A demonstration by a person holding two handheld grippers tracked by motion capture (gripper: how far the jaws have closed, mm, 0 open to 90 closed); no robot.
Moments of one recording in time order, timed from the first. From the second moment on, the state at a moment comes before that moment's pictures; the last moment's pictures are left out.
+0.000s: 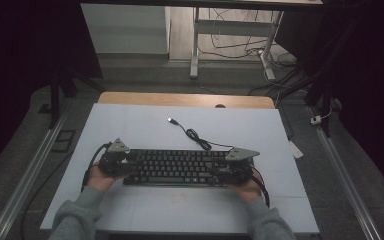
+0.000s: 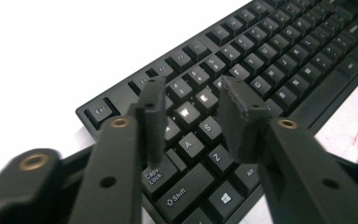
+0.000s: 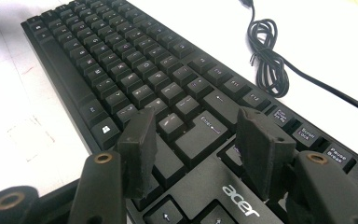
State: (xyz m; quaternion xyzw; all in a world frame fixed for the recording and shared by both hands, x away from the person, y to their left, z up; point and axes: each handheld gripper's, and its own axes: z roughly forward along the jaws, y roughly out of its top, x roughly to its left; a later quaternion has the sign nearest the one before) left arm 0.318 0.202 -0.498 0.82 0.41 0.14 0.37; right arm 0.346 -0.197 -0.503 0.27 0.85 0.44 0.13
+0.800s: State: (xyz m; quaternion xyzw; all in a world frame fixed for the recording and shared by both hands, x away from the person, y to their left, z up) left arm 0.322 0.194 -0.515 0.85 0.40 0.12 0.33; right arm 0.346 -0.196 -0.505 0.27 0.85 0.44 0.13
